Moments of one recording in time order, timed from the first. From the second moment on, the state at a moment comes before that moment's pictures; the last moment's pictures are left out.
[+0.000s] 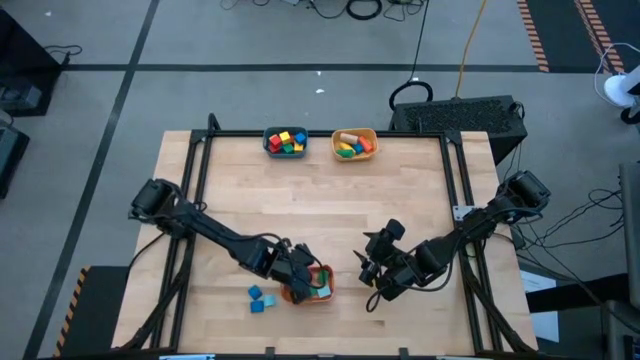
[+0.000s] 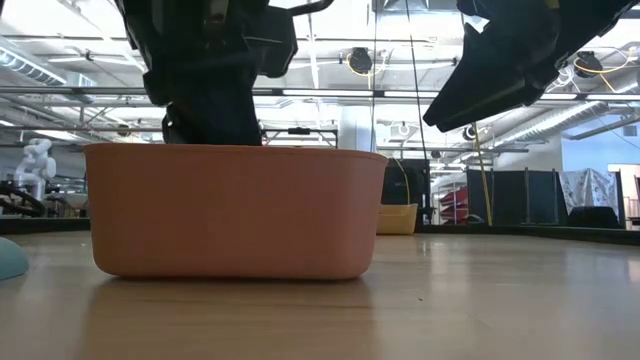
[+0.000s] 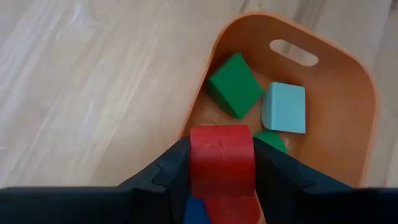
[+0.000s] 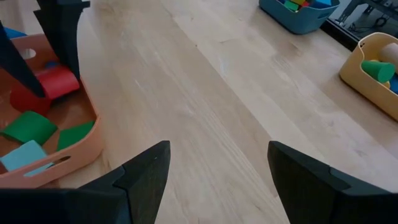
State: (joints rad) left arm -0.42 1.81 1.16 -0.41 -0.19 -0.82; right arm 0.56 1.58 0.95 -0.43 0.86 0.85
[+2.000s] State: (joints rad) left arm -0.74 1.76 1.15 -0.63 -0.27 -0.83; right arm 0.56 1.58 0.95 -0.43 0.83 0.87
